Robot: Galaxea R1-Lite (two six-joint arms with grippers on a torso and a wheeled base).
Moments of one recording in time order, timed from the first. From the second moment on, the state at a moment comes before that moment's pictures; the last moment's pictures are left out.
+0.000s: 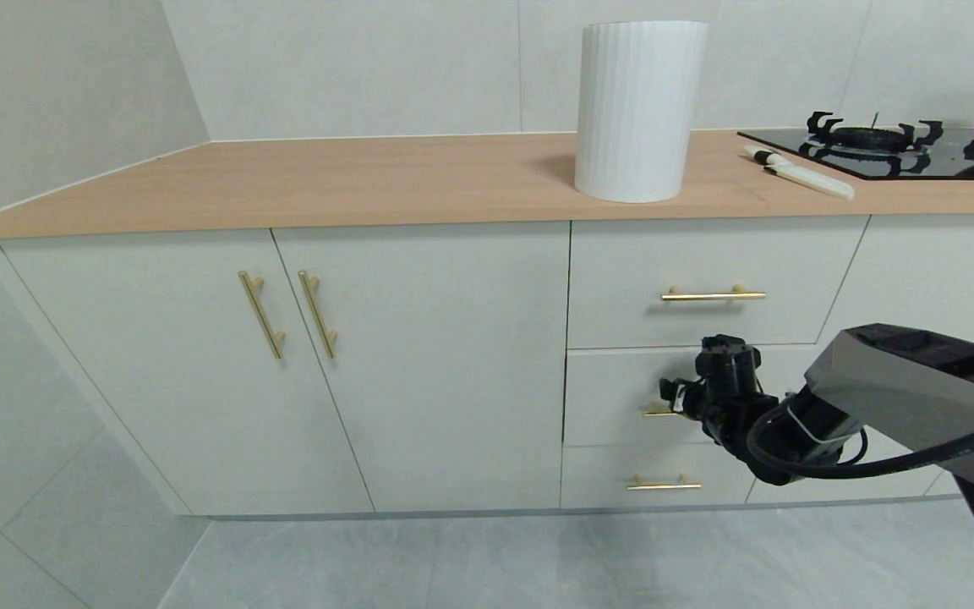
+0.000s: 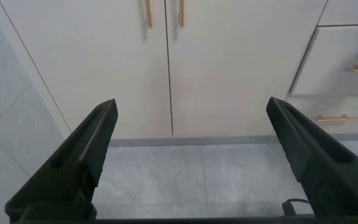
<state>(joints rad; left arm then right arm) -0.01 0.00 0.00 0.00 0.00 0.00 0.26 2.48 -1.18 -0.87 -0.37 0.34</state>
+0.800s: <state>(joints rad) -0.01 0.00 0.00 0.00 0.00 0.00 0.23 2.53 -1.24 -0.94 -0.42 0.34</state>
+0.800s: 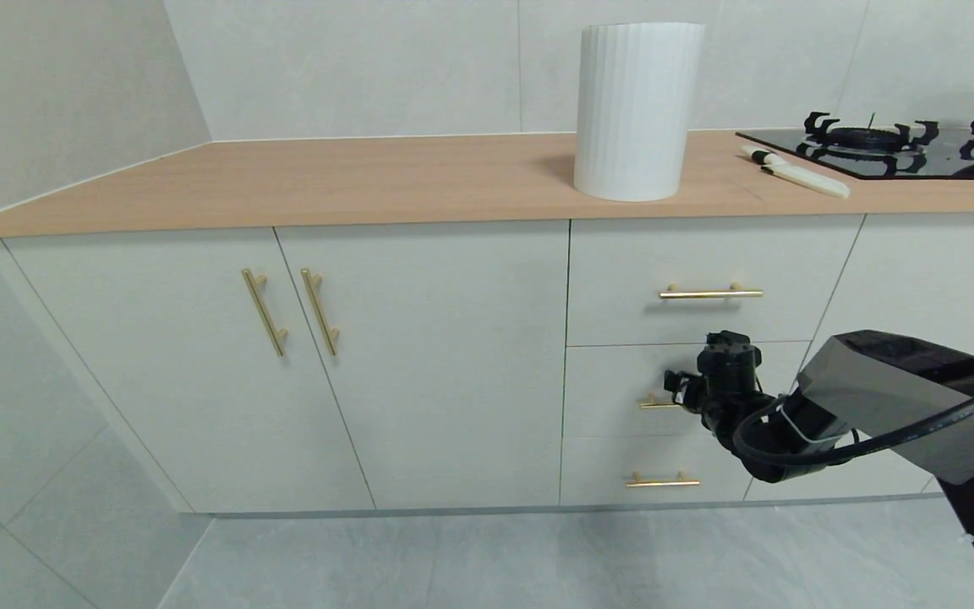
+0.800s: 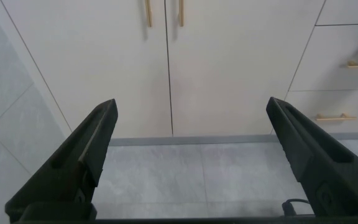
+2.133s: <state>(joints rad) -0.01 0.00 0.00 0.00 0.00 0.00 0.23 1.26 -0.30 -0.89 -0.42 0.16</state>
